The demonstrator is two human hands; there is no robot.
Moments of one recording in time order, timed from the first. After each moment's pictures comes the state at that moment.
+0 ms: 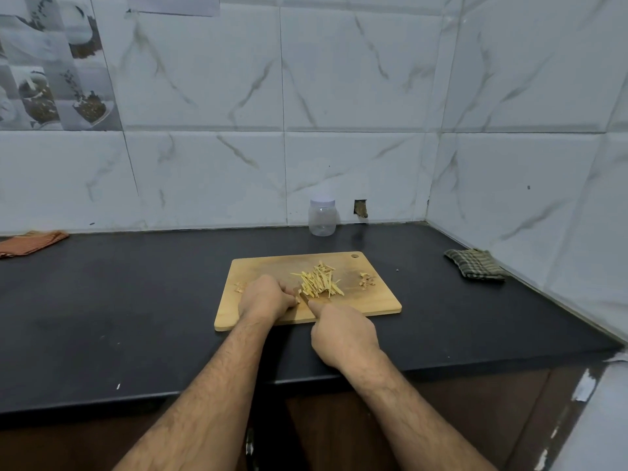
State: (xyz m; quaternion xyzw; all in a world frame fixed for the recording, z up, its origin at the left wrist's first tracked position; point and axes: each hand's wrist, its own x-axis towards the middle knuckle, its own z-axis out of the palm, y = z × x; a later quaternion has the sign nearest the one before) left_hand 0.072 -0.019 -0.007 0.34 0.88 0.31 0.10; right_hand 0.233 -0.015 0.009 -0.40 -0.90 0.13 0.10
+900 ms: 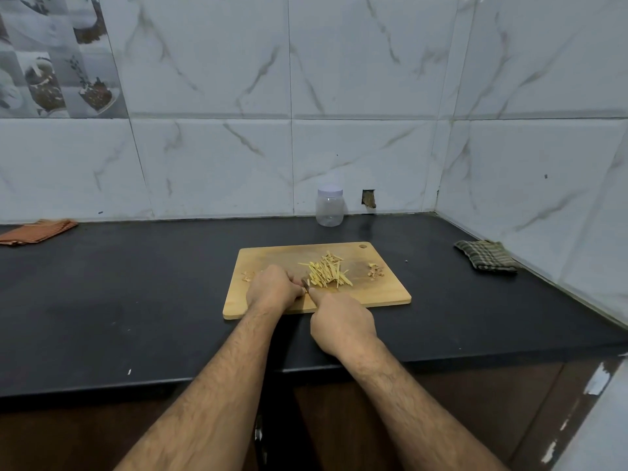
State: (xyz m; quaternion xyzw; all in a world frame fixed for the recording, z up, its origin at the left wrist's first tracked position) left_hand 0.070 -0.018 -0.010 0.34 0.88 0.32 0.10; right_hand 0.219 -0.018 0.004 -0.40 -0.90 0.14 0.12
